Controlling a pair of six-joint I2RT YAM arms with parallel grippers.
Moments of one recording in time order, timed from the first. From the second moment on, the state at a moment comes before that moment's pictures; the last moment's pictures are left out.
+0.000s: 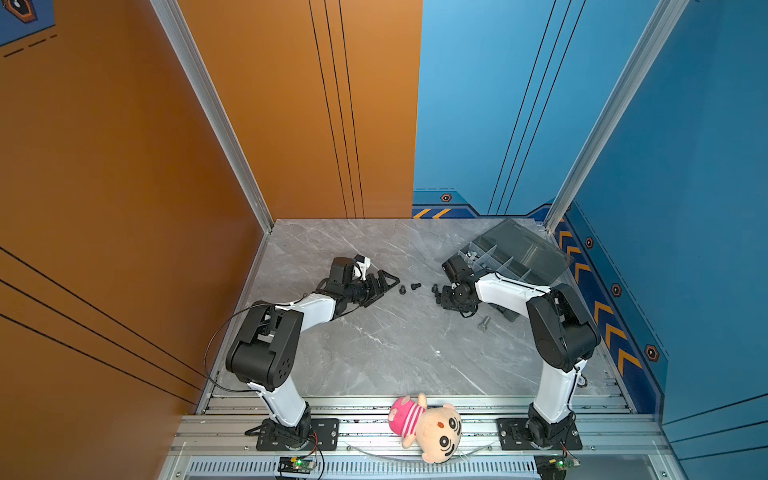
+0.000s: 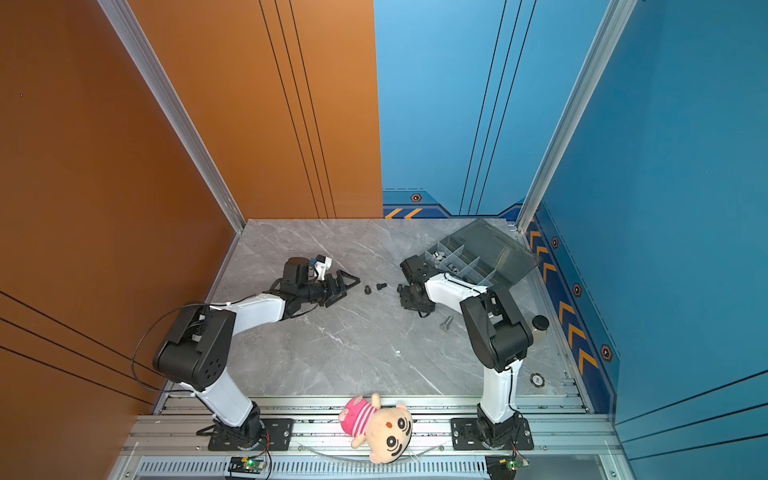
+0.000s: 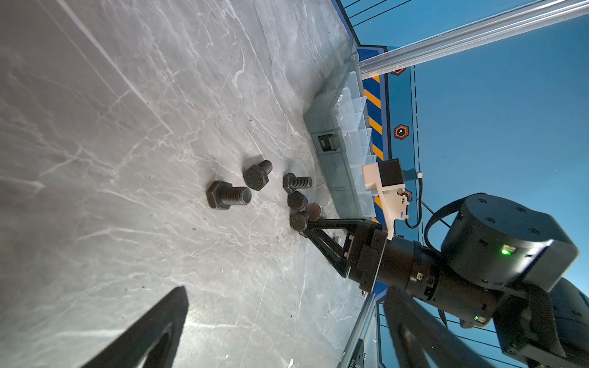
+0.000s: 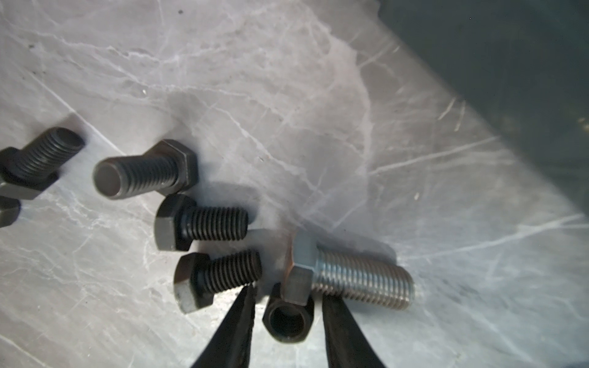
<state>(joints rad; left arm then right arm) -0.29 1.70 0.85 0.25 0.66 -0.86 0.47 1.89 1.20 -0.54 0.05 0.62</state>
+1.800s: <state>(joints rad) -0.29 1.70 0.85 0.26 0.66 -0.86 -0.05 1.91 1.45 -0.66 -0.01 0.47</state>
